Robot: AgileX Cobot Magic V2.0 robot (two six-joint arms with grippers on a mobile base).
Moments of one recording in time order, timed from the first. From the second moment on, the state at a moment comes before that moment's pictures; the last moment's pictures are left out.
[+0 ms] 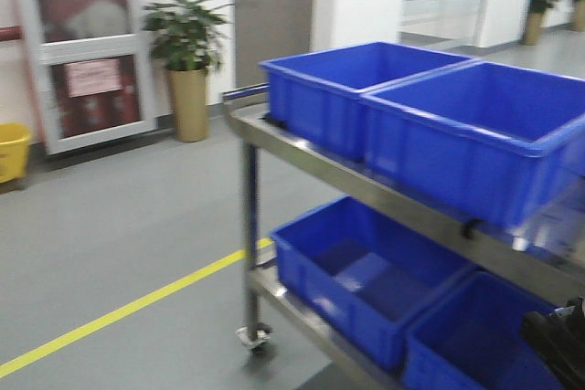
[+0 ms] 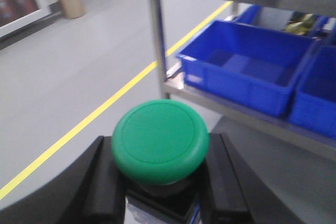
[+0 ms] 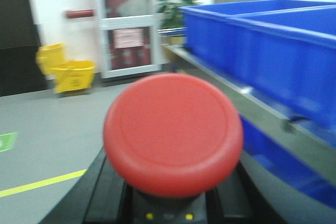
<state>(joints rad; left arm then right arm) -0.28 0.73 -0.68 0.16 0.38 -0.08 0.02 0.72 -0.39 -1.12 -0.38 1.09</state>
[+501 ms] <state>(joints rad) -0.28 0.73 -0.68 0.16 0.38 -0.08 0.02 0.72 -0.39 -1.12 -0.38 1.09</state>
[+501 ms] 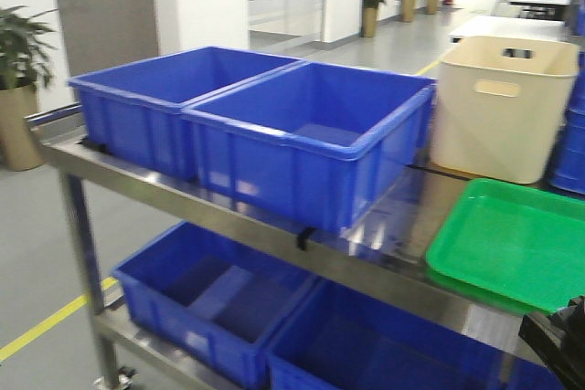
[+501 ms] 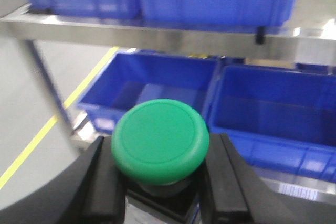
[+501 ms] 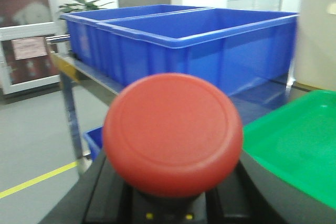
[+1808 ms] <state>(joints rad) -0.29 0.73 -0.68 0.16 0.38 -0.08 0.02 0.72 -0.39 -1.12 -0.38 1.09</state>
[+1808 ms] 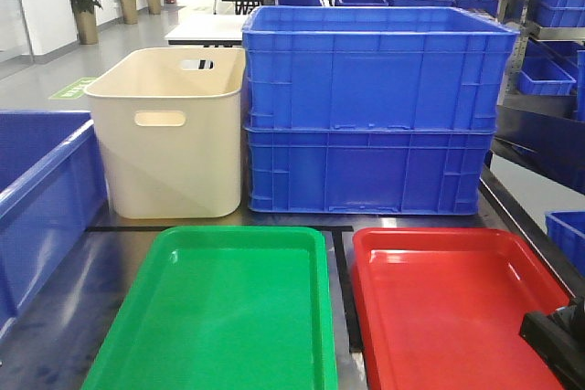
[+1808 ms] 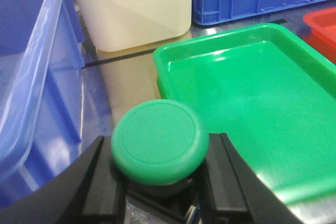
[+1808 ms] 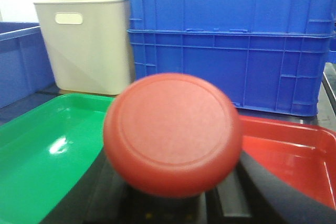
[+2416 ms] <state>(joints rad) -0.29 0.73 -0.68 0.16 0.38 -0.08 0.02 0.72 -0.39 -1.12 -0.38 1.09</state>
